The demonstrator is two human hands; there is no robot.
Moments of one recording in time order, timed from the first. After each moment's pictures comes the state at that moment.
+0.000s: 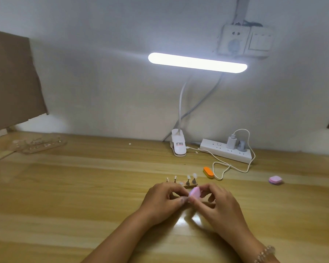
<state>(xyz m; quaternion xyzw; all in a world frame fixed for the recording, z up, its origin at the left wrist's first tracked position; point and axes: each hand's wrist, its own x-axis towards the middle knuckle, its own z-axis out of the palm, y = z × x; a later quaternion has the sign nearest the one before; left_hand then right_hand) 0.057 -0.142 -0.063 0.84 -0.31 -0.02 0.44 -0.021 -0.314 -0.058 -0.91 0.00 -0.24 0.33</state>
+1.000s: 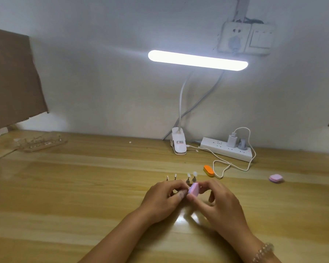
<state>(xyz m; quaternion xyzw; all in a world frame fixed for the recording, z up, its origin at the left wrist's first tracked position) 0.060 -0.142 -0.069 0.85 -0.32 0.00 0.42 -0.020 -0.313 -0.059 -0.92 -0.02 -0.27 0.30</state>
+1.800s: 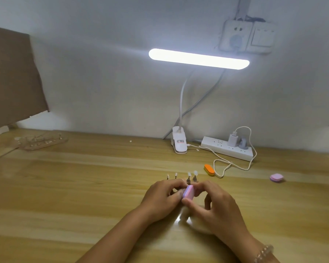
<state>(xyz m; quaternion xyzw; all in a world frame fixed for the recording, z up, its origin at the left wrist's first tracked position) 0.060 -0.142 -0.067 0.85 -0.32 0.00 0.42 -0.021 -0.309 -0.060 -0.91 -0.05 -0.26 0.31</state>
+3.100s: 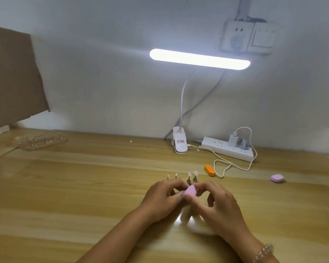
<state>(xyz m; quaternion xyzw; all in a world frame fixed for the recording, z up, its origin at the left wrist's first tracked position) 0.059 -0.141 -0.067 0.83 -0.32 -0.02 0.45 -0.020 -0.311 -0.059 -0.91 -0.01 -0.25 0.34</state>
